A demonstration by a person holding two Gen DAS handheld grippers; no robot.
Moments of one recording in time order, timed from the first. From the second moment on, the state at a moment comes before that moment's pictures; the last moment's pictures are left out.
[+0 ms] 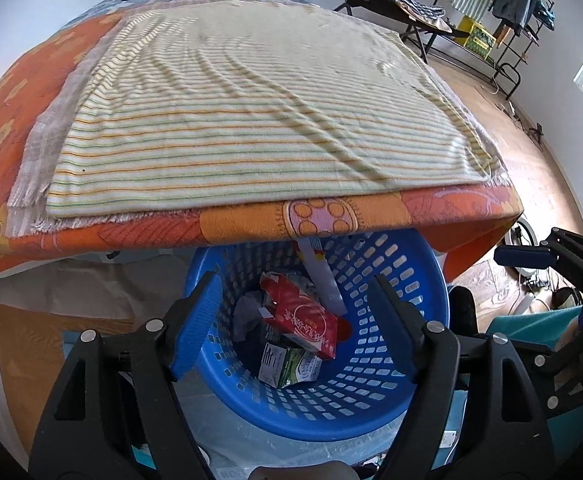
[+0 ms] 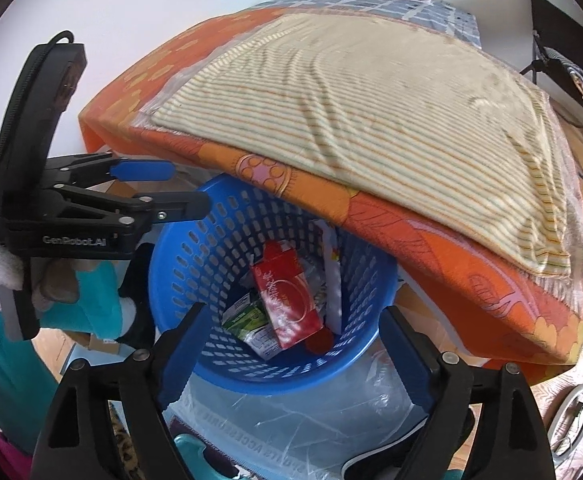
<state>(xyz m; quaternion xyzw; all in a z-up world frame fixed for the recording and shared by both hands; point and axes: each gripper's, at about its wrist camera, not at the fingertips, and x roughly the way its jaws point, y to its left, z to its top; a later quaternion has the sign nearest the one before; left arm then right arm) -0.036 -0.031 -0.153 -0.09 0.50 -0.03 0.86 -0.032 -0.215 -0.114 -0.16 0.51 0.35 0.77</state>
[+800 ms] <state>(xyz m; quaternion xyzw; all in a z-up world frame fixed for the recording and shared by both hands) -0.028 -0.031 -0.081 -0.11 0.43 -0.02 0.90 0.005 -0.244 -0.056 -0.05 0.44 0.30 0.84</state>
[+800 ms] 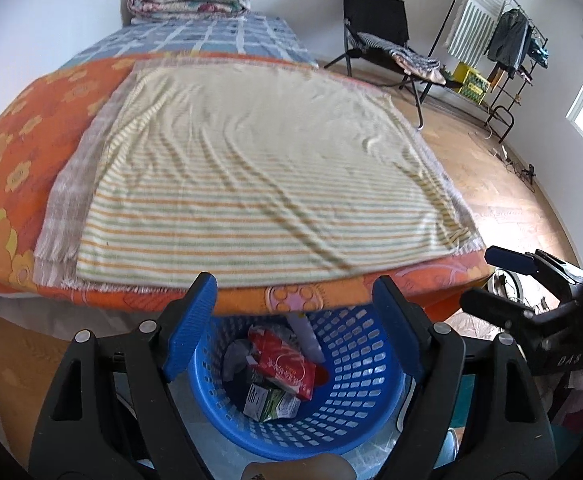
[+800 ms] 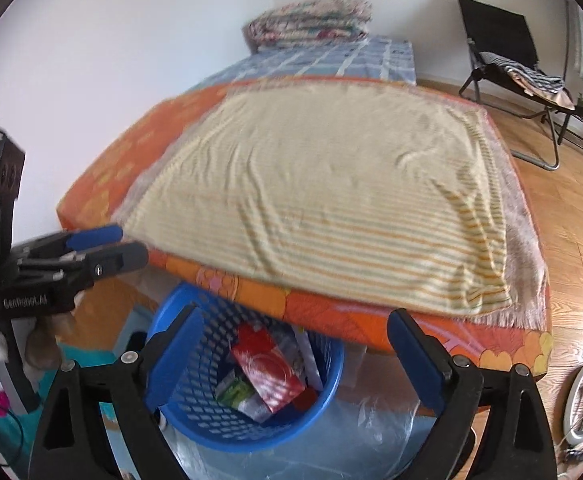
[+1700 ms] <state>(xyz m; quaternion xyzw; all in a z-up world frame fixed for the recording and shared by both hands) -0.034 -0.048 -0.018 -0.10 0.34 -0.01 0.94 0.013 -0.275 0.003 0.06 0.35 0.28 0.89</state>
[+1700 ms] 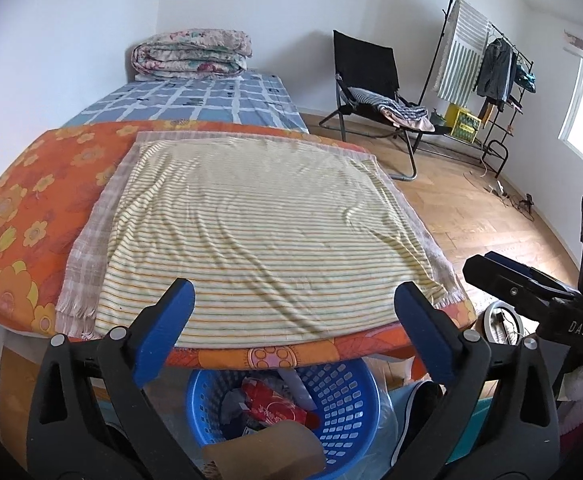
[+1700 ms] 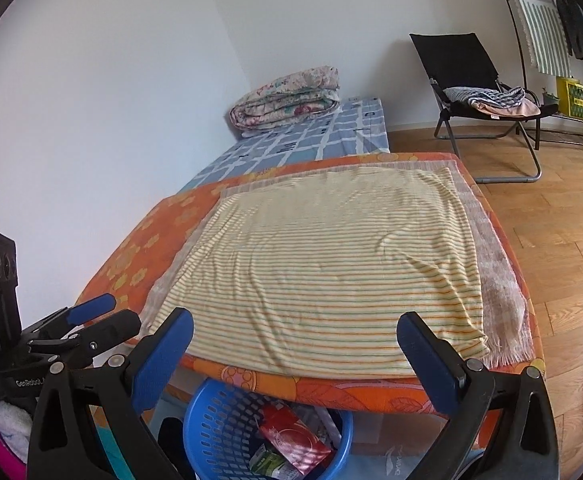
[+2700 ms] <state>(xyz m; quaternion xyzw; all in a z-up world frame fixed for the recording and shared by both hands) -0.038 -0.050 -0.013 -0.10 0.33 0.00 0.94 0.023 -0.284 -0.005 0.10 0.37 0.26 0.89</state>
